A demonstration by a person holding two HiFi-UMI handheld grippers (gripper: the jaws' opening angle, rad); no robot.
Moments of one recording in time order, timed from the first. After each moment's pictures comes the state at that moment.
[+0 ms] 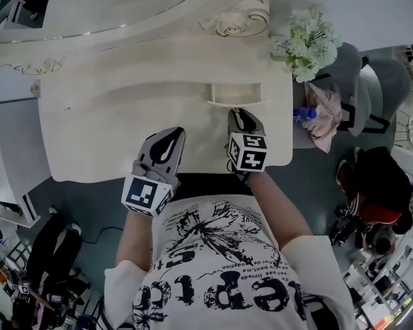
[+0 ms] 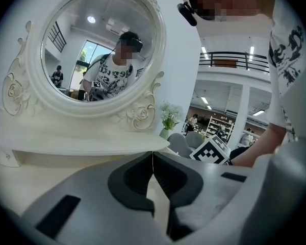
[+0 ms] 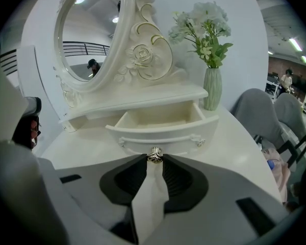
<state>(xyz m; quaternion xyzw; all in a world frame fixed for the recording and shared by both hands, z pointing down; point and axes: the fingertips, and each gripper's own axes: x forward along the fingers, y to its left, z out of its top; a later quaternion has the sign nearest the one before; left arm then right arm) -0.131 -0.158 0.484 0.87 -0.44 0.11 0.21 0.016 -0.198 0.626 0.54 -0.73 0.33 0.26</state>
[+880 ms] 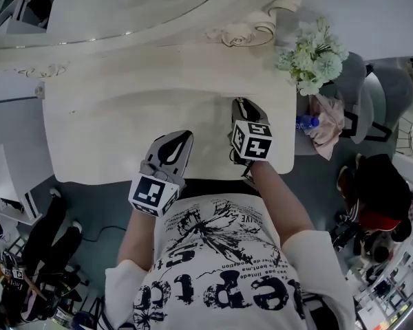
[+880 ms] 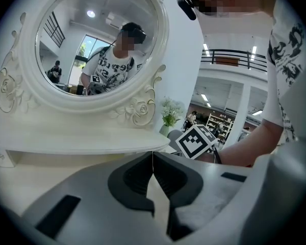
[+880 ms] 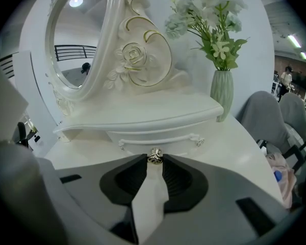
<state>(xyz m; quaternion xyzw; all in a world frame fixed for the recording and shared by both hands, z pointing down) -0.120 -0.171 0.492 0.87 -0.42 0.13 0.23 0.013 -0.254 0.621 0.54 -0.73 0.33 0.25</state>
